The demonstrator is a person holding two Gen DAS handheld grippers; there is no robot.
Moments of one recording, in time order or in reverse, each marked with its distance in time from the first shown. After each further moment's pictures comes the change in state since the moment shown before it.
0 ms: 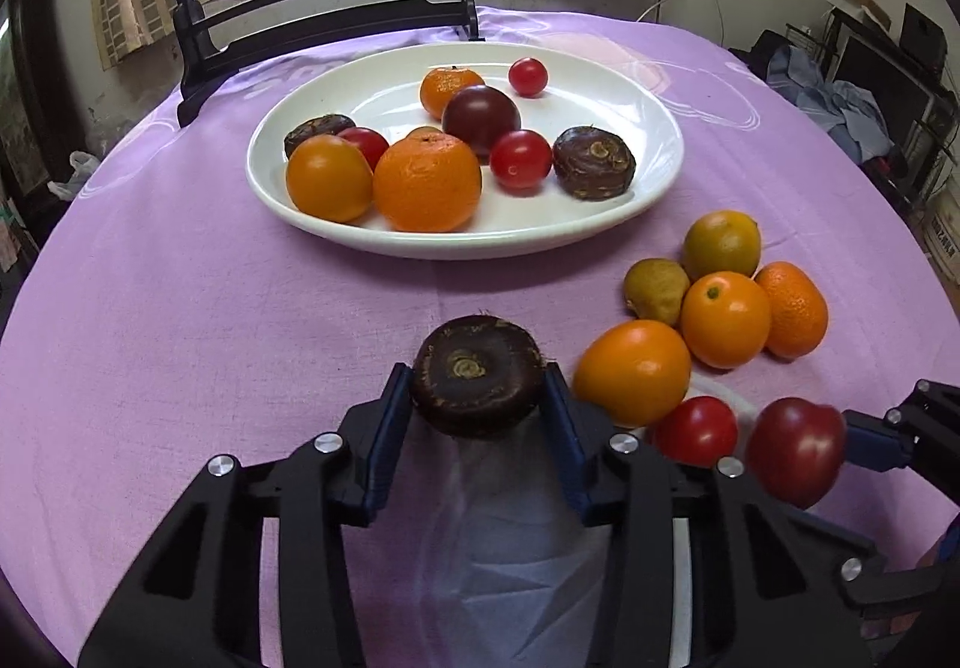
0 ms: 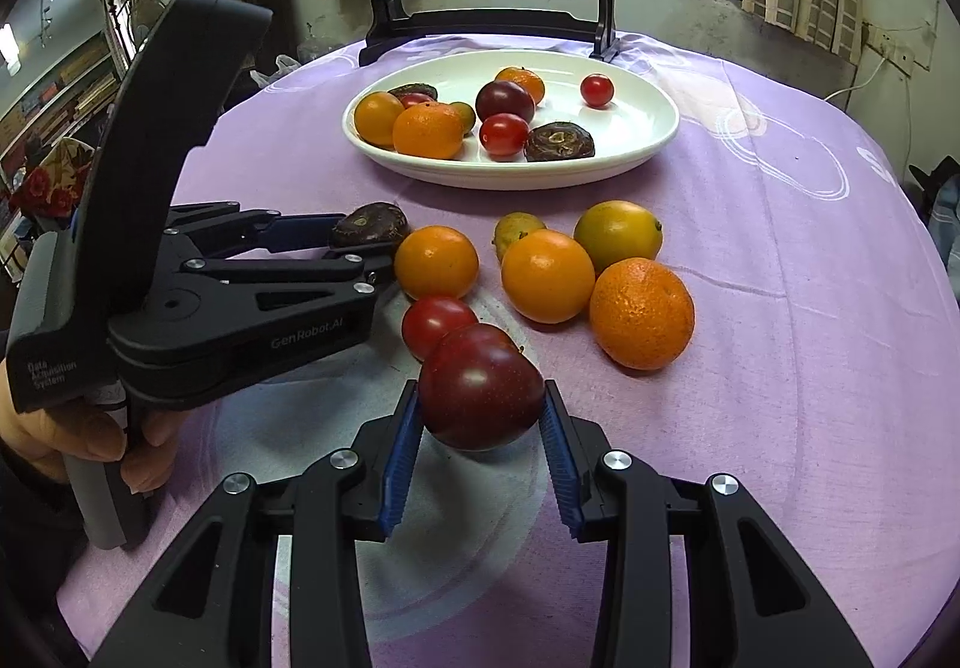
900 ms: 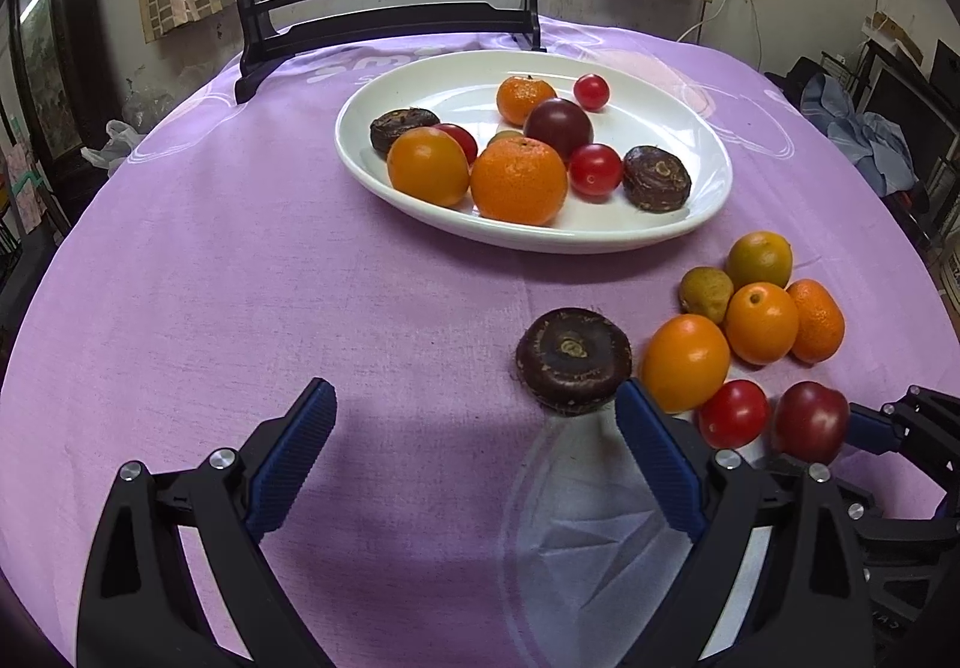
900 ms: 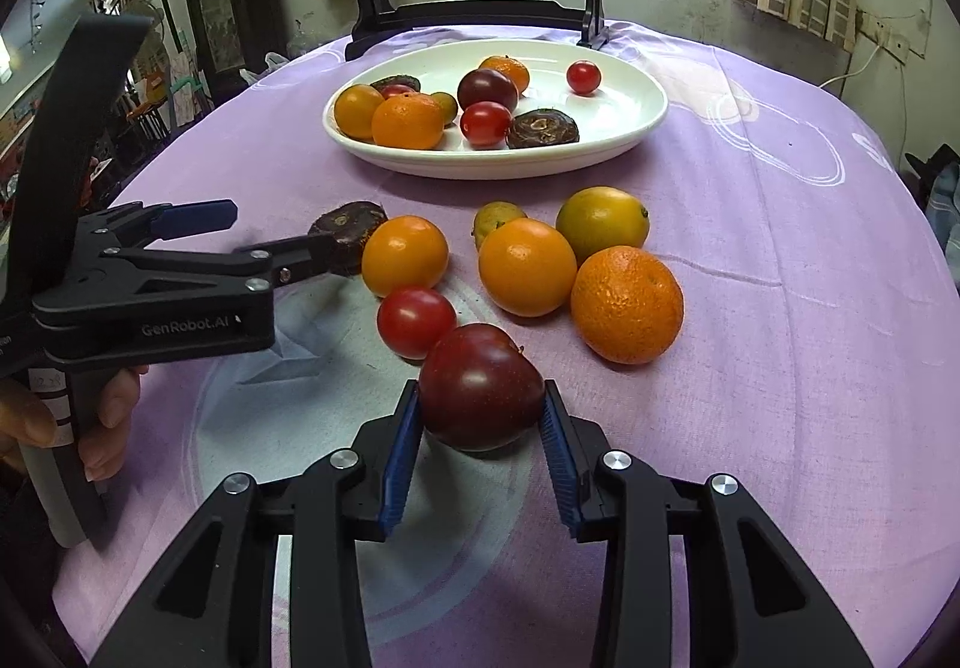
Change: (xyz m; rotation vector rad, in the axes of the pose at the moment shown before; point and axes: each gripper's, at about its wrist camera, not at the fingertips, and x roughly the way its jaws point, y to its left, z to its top) left arm -0.018 0.027 -0.007 -0.080 -0.004 0.045; right arm 0.006 -0.006 -0.001 0.018 0.016 -0.006
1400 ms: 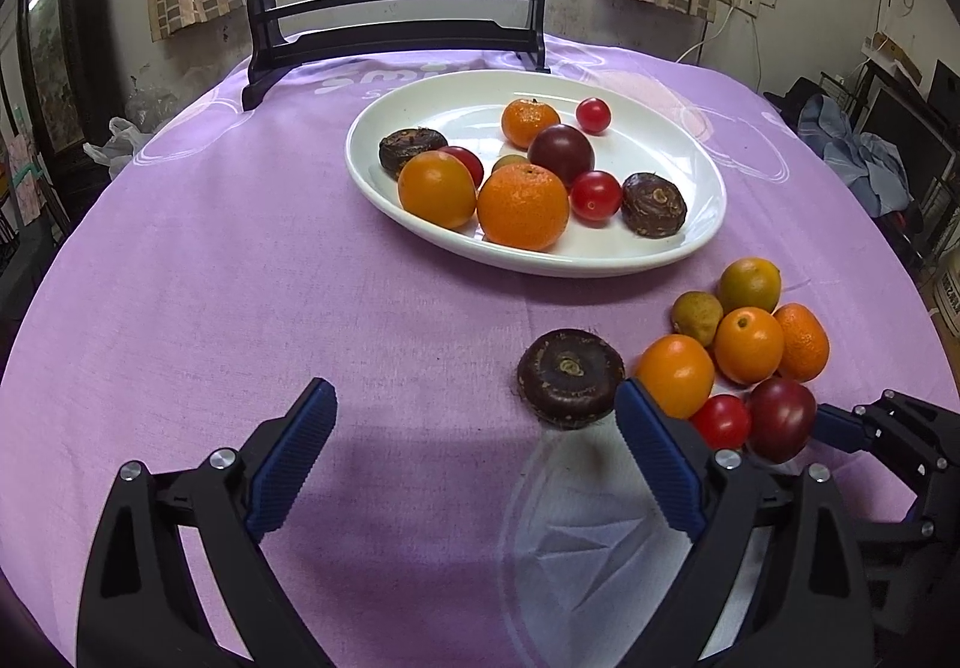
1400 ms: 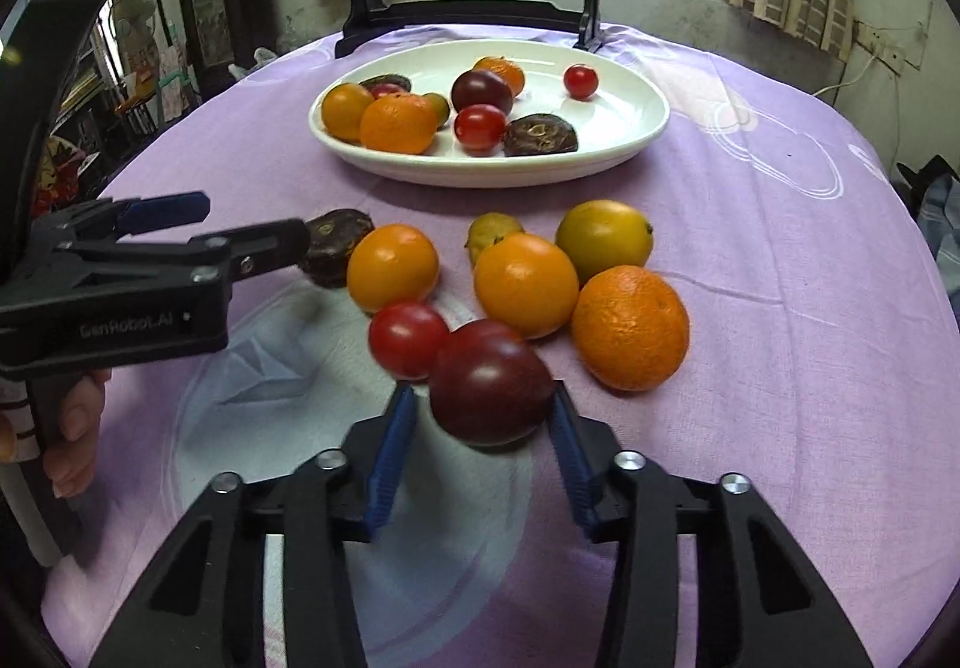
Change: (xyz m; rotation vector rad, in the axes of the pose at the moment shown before) left arm -0.009 0.006 0.003 -0.034 -0.027 -0.014; right arm 0.010 0.002 0.007 -0.001 -0.006 -0.046
